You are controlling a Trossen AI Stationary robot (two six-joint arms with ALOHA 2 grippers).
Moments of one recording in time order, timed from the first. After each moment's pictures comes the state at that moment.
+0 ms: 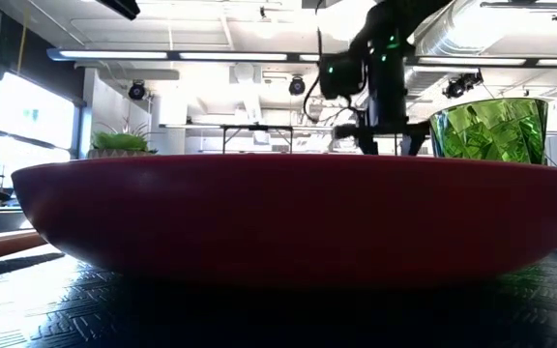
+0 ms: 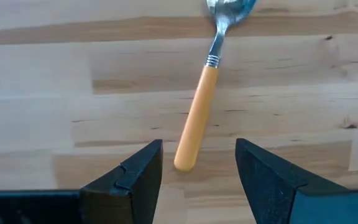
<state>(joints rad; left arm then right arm) -0.08 0.95 1.33 -1.24 -0.64 -0.45 -0.39 1.77 1.33 -1.09 0.15 1.21</state>
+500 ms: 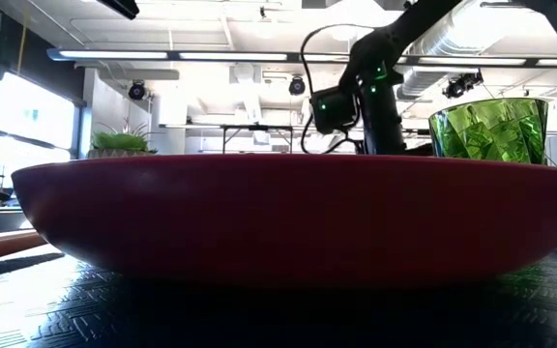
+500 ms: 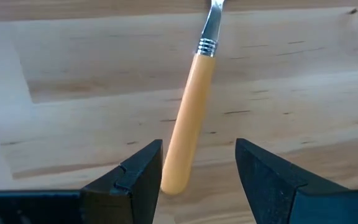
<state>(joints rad) -0.08 0.95 1.33 -1.24 -0.64 -0.41 -0.41 1.93 1.33 -1.08 0.11 1.23</state>
